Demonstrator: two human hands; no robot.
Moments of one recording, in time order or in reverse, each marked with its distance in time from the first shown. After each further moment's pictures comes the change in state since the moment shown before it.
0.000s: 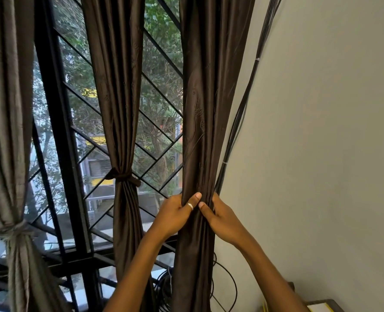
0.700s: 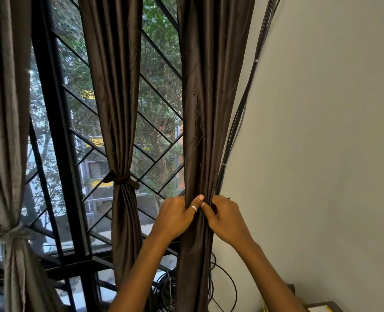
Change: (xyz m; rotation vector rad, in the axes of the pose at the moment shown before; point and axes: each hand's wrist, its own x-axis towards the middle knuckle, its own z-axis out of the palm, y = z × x) left_hand 0.002 0.007 0.009 0.314 0.111 0.087; right_hand 0.006 0.013 -0.005 -0.409 0.244 -0.090
